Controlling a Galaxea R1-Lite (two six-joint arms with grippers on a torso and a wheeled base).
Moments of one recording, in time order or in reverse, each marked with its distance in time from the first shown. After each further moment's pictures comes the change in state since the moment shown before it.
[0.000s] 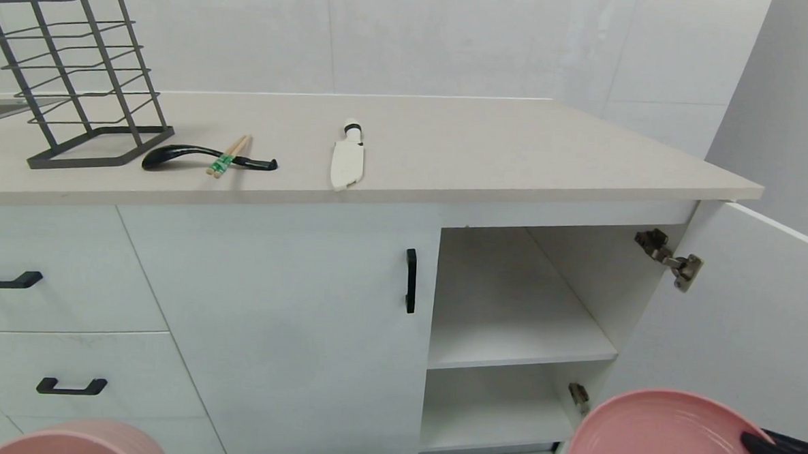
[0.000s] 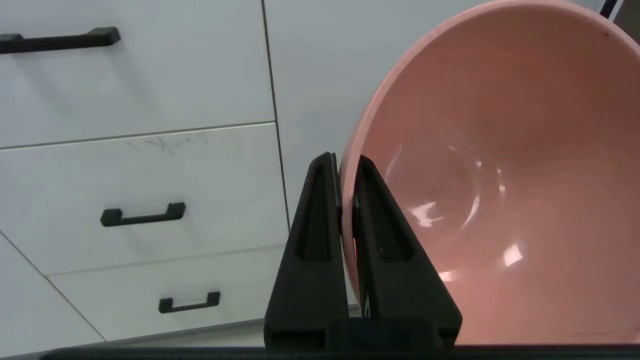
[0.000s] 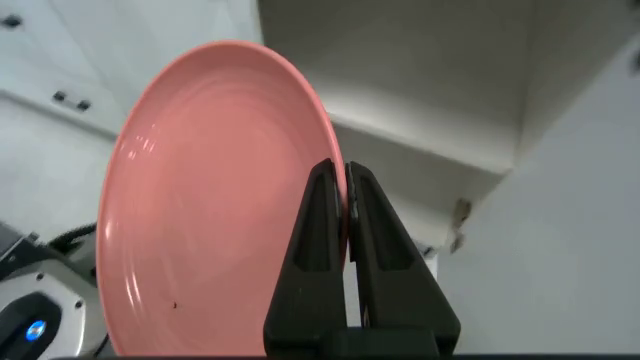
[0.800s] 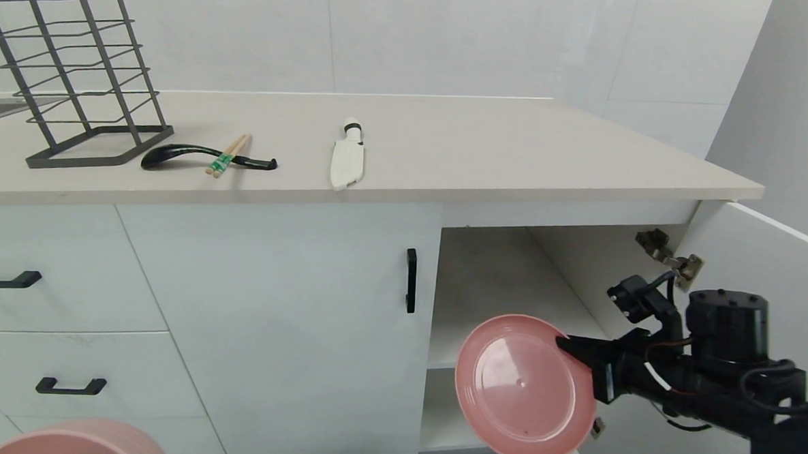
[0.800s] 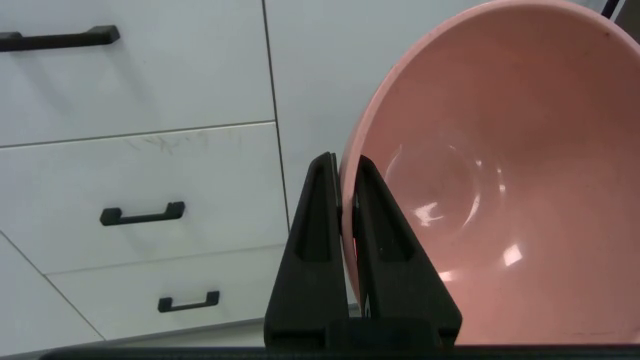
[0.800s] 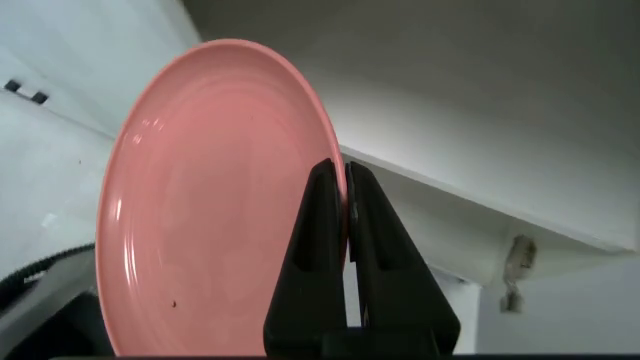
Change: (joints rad) left arm 0.000 0.000 0.000 0.000 0.003 -0.003; right arm 0.044 1.143 -0.053 -0.963 0.002 0.066
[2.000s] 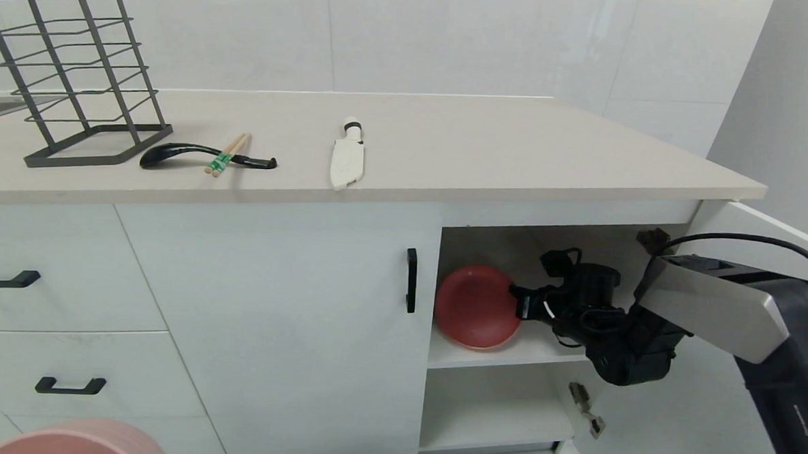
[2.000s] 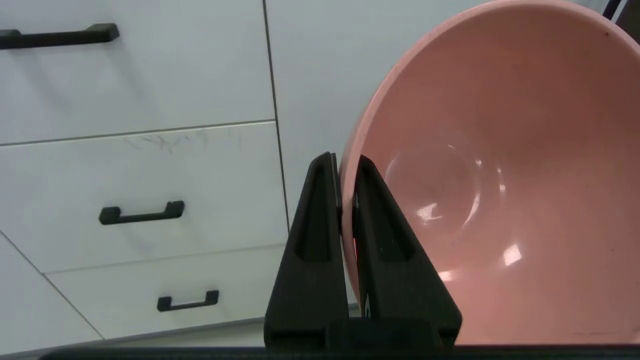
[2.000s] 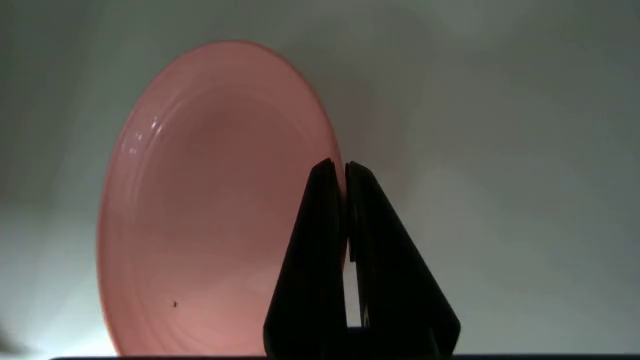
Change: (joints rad) left arm 0.000 0.000 0.000 0.000 0.000 -0.003; right arm -0.076 0.690 -0.751 -0.077 -0.074 0.190
